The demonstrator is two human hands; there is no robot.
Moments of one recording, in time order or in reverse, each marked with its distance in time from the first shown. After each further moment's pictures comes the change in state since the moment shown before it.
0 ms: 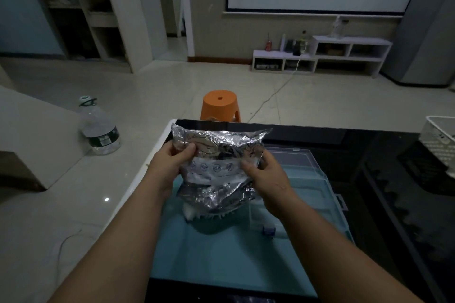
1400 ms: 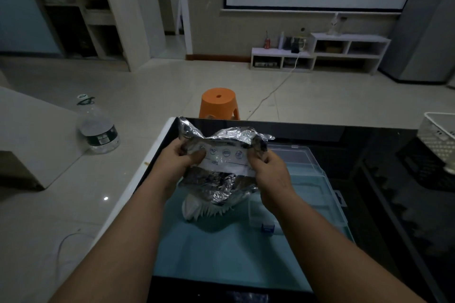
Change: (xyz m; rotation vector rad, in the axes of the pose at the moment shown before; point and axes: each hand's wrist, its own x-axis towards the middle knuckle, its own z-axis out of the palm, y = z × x) left_hand -0.005 0.003 0.010 0.064 -0.072 0.038; right_hand -0.003 -0.004 0.004 0.176 0.148 0.050
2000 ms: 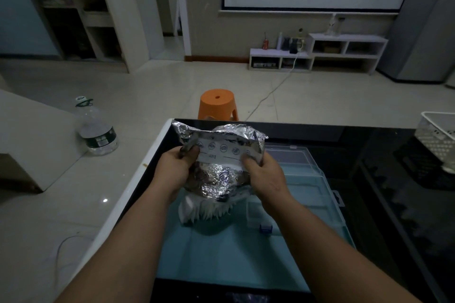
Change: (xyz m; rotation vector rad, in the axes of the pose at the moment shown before) left_hand 0.001 -0.009 0.009 0.066 0.133 -0.044; right_hand 0.000 0.006 0.002 -0.198 -0.003 -0.081
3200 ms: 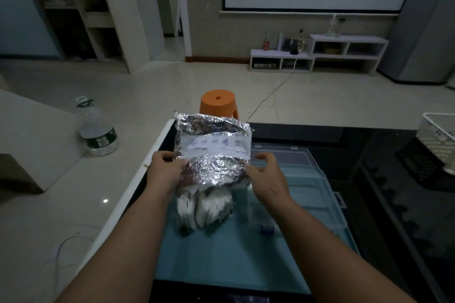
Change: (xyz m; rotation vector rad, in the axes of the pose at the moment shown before) left_hand 0.007 -0.010 -0.015 0.095 0.264 -0.137; right_hand 0.000 0.004 -0.009 -0.264 0.020 0.023
